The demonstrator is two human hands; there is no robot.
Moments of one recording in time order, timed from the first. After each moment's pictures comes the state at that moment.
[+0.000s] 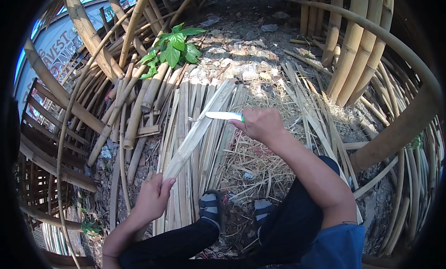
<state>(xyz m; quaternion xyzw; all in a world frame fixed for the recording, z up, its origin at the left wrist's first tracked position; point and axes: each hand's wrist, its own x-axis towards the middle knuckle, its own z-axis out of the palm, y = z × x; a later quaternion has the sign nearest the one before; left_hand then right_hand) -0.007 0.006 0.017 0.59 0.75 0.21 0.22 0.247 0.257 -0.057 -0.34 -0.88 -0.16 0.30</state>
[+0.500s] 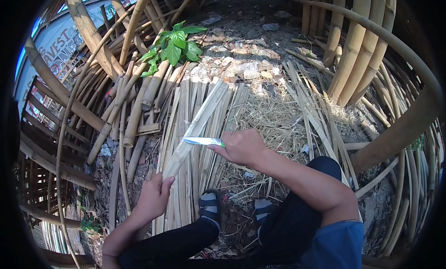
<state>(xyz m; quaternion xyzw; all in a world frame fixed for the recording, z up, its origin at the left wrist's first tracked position) -0.013 0.006 0.003 0.58 0.76 0.21 0.22 0.210 0.200 -0.063 -0.26 -0.92 -0.03 0.28</state>
